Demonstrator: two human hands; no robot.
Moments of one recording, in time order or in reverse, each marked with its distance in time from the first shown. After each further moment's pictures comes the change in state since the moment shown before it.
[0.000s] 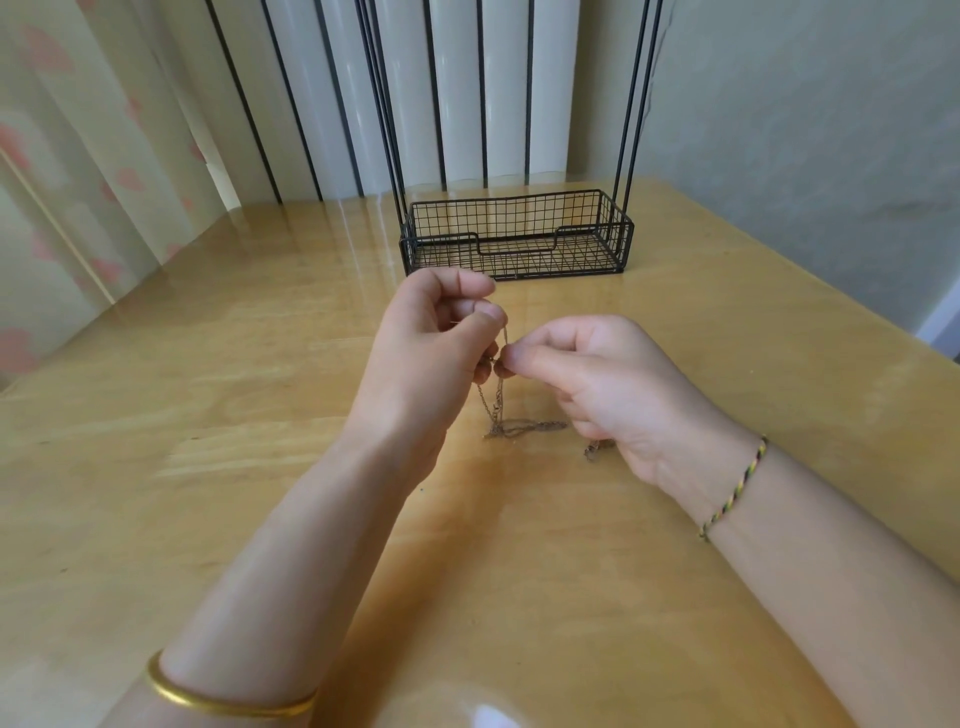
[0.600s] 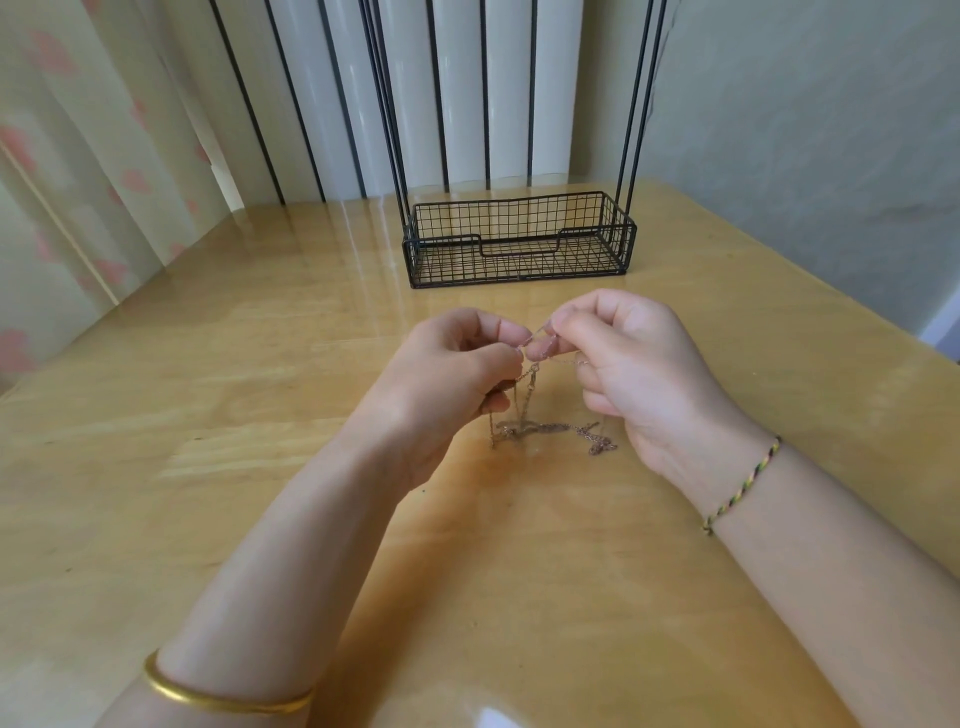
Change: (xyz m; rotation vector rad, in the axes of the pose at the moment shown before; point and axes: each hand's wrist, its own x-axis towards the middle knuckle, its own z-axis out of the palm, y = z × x) left_hand 0.001 -0.003 -0.002 0.109 -0.157 -0.218; right_hand 0.008 0.004 -0.005 0.147 0.198 -0.023
